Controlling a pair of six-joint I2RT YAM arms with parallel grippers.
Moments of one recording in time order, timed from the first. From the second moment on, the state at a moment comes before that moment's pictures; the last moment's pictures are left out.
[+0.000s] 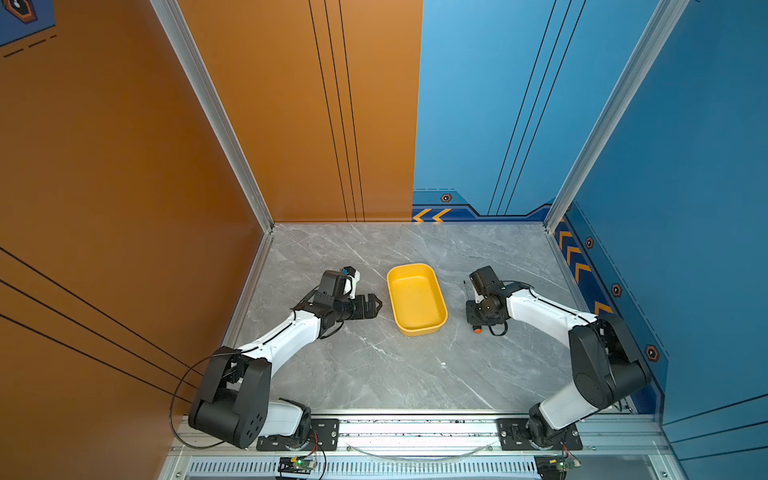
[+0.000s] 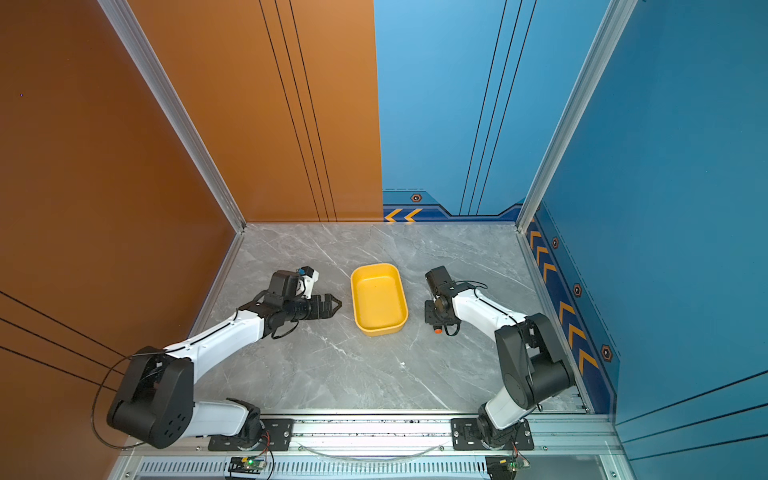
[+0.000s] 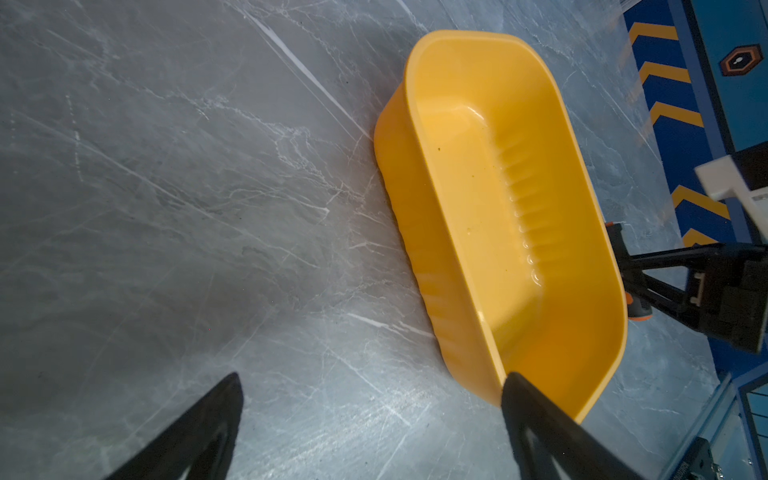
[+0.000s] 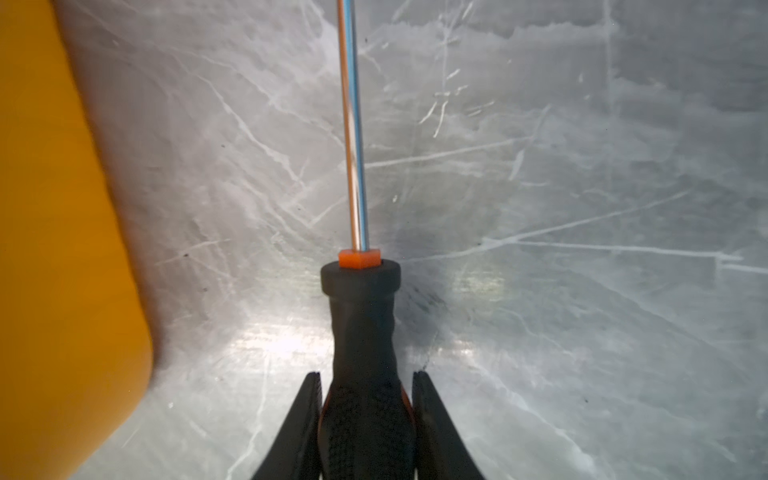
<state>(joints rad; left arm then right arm) -0.31 1.37 0.74 -0.19 0.32 -0.39 0.37 1.56 0.94 -0.61 0.04 0.40</state>
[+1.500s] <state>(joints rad) -0.31 1.38 0.71 -0.11 0.42 -0.44 0.80 1.80 1.33 -0.68 0.23 0.70</state>
